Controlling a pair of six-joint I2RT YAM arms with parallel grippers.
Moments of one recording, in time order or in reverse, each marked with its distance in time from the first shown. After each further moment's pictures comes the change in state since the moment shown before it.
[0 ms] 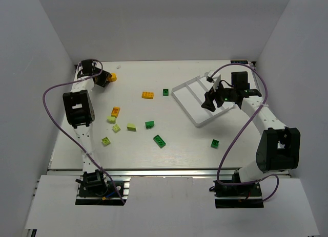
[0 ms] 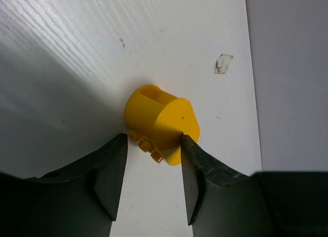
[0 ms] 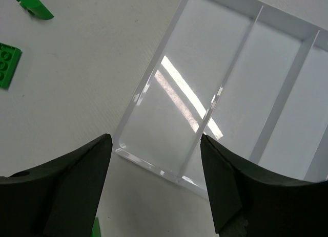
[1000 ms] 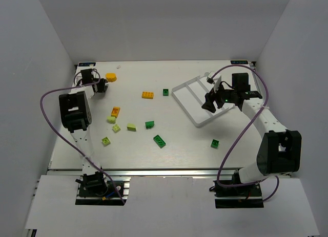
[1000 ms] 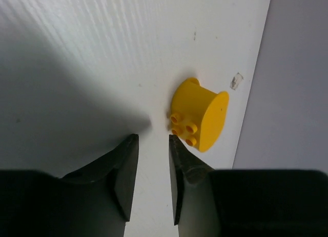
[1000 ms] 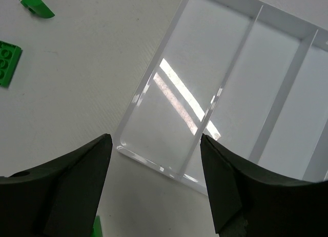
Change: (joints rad) left arm 0.011 -0.190 -0.397 0.256 -0.080 -0.253; right arm 0.000 -0.031 -0.032 0.015 0.003 -0.001
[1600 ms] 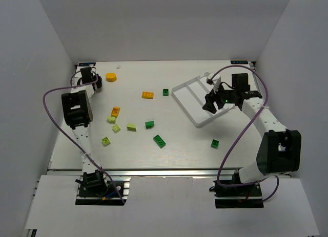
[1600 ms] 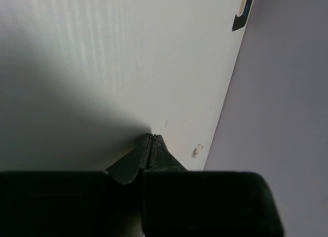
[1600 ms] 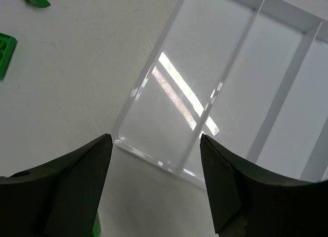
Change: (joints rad) left arm 0.016 0.127 0.140 0.051 -0.180 -0.214; right arm -0.001 0.003 0.000 -0.024 0.014 -0.027
